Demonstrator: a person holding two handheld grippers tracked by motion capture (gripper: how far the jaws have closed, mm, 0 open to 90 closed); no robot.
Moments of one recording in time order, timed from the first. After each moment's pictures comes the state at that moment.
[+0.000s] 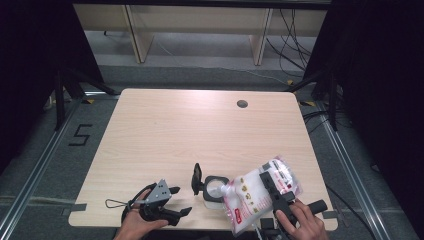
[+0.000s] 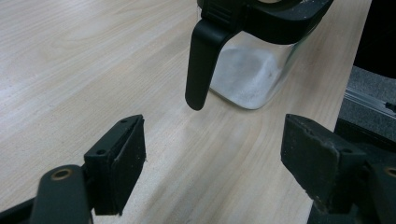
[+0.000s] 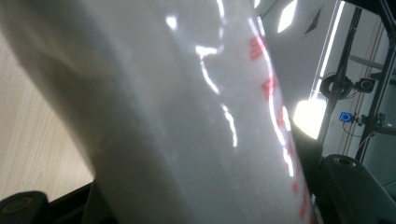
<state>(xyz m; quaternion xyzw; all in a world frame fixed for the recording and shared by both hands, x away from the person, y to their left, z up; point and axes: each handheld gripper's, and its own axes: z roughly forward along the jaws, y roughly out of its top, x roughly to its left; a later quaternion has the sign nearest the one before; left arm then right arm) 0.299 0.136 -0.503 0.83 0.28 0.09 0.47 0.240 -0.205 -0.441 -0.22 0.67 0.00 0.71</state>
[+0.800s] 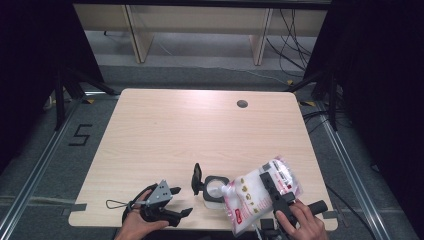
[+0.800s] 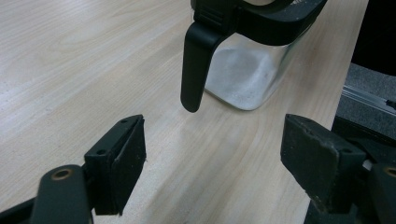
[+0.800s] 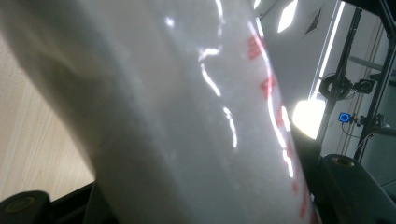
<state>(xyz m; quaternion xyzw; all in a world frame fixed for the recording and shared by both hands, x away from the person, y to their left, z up) 0.297 0.134 -0.502 0.84 0.27 0.10 0.47 0.239 -0.206 -0.441 -0.22 0.67 -0.01 0.71</state>
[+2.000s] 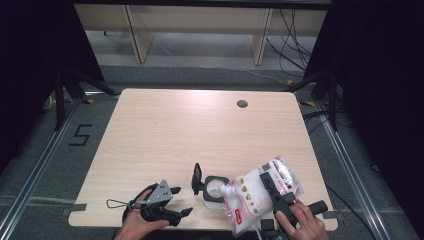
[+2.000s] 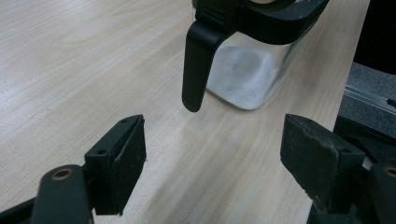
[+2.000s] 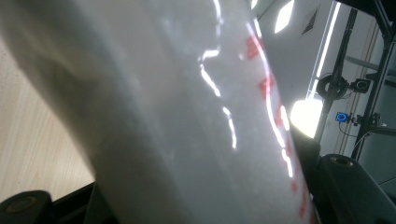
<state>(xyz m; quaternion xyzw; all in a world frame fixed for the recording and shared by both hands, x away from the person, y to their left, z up) 0.300 0.135 -0.502 0.84 0.26 0.10 0.46 0.238 -0.206 -0.440 -0.22 0.66 -0.01 0.72</state>
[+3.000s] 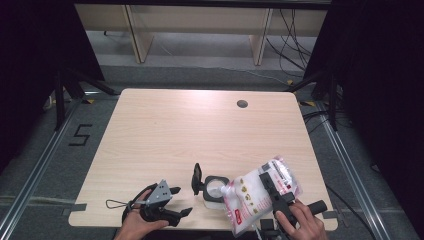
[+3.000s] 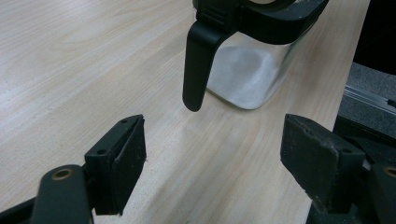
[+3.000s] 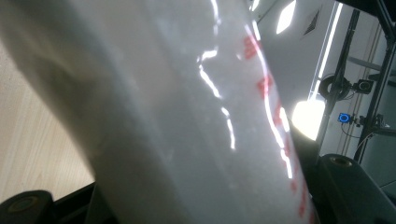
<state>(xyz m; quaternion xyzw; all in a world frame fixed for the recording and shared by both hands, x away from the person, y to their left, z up) 0.298 0.135 -0.503 0.84 0.27 0.10 0.46 0.239 -0.205 -0.442 -0.22 0.67 0.00 0.71</state>
